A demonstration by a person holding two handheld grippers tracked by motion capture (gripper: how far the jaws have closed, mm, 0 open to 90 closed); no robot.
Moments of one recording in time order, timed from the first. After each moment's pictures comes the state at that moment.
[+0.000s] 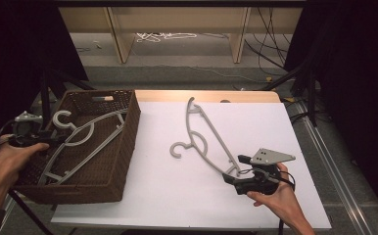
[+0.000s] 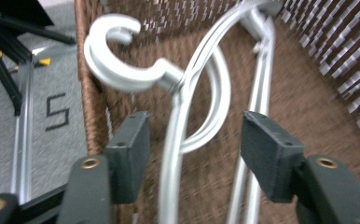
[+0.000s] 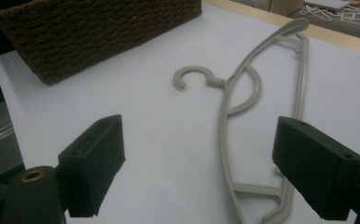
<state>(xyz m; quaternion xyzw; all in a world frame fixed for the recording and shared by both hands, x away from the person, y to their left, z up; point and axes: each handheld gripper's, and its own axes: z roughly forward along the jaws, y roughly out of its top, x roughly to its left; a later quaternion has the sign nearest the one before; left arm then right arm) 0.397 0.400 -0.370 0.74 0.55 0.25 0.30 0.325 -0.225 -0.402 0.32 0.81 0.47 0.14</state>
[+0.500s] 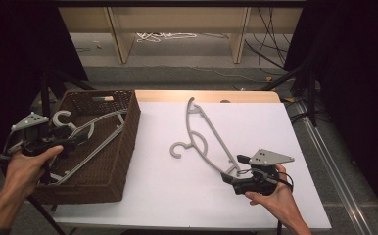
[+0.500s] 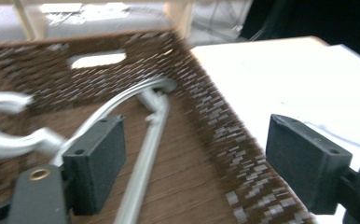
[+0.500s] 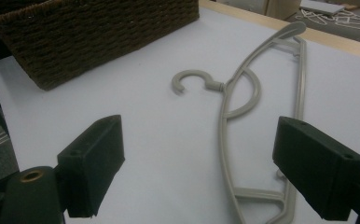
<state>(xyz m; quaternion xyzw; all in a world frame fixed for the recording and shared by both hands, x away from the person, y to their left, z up) 0.356 0.326 -0.339 0.68 0.51 0.22 0.47 0.325 -0.222 -0.406 0.33 0.80 0.48 0.15</state>
